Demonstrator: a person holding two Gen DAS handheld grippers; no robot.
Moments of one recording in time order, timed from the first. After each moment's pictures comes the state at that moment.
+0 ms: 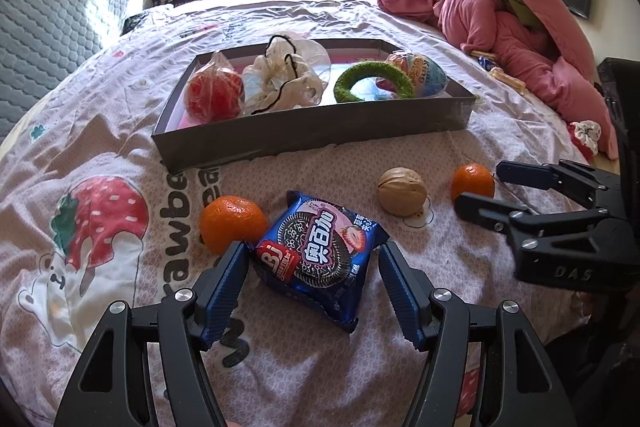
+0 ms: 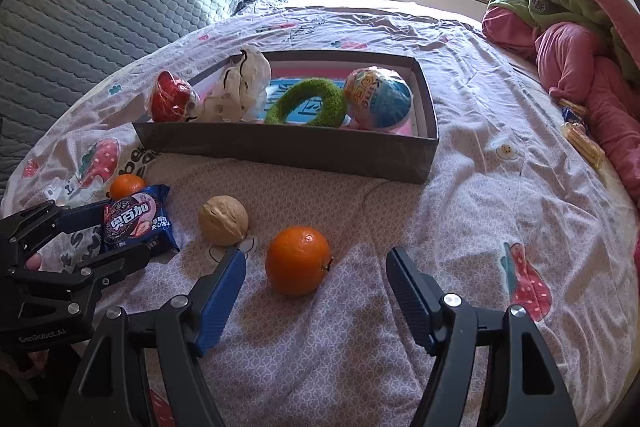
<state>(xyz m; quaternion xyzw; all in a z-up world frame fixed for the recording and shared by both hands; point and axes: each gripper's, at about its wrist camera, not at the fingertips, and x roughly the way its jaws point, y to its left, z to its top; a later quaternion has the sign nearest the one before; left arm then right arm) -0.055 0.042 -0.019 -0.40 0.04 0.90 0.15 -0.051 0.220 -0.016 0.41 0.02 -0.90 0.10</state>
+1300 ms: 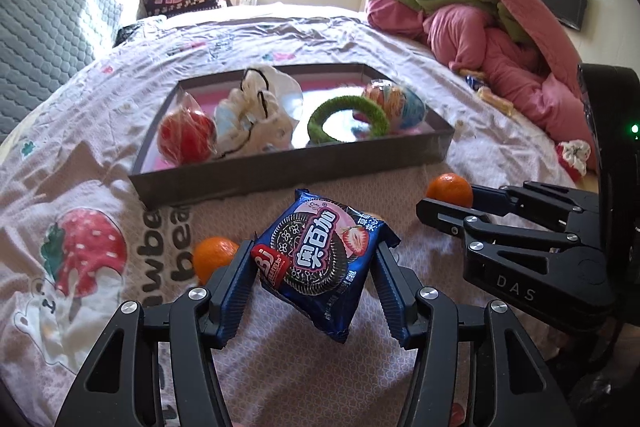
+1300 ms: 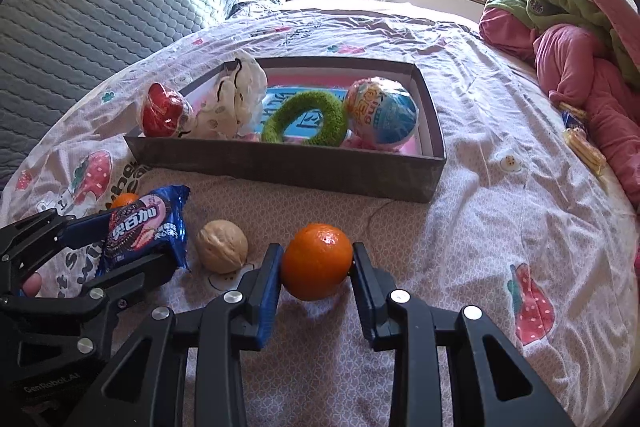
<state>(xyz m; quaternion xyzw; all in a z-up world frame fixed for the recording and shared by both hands) -0.064 0.059 0.002 -0.38 0.02 0.91 0.16 -0.064 0.213 -0.011 0.41 0.02 -0.91 0.09</state>
